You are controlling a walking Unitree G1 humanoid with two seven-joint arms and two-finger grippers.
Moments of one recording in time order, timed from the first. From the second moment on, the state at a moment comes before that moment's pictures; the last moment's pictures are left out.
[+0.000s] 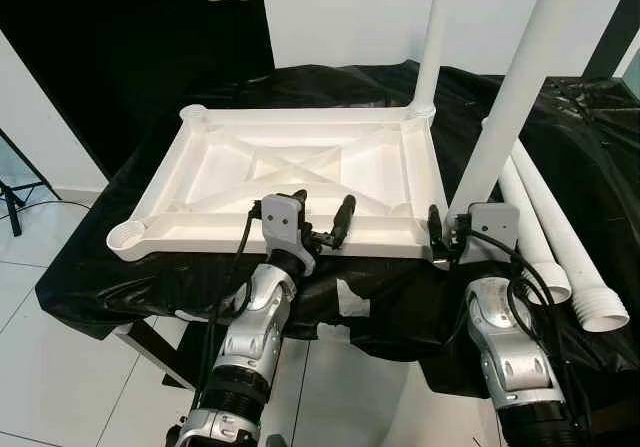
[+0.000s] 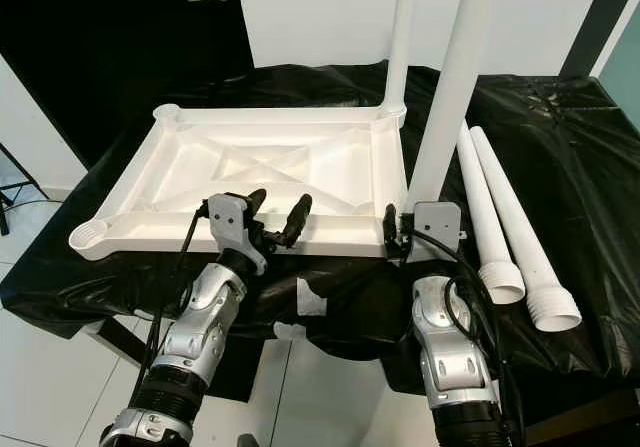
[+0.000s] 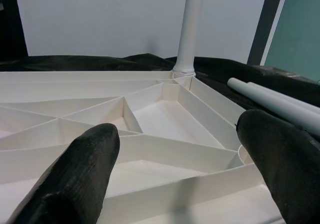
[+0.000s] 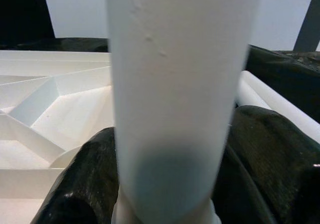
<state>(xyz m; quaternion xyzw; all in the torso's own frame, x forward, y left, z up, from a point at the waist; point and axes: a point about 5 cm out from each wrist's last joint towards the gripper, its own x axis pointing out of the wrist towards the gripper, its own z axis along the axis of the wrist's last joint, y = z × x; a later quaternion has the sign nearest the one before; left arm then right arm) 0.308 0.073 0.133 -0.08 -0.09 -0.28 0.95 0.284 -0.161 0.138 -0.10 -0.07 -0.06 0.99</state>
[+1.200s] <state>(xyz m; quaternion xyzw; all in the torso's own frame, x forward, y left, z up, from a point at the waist) 0.295 0.112 0.119 -0.05 -0.09 -0.19 0.98 0.242 -0.170 0.128 -0.11 -0.04 -0.07 0.99</state>
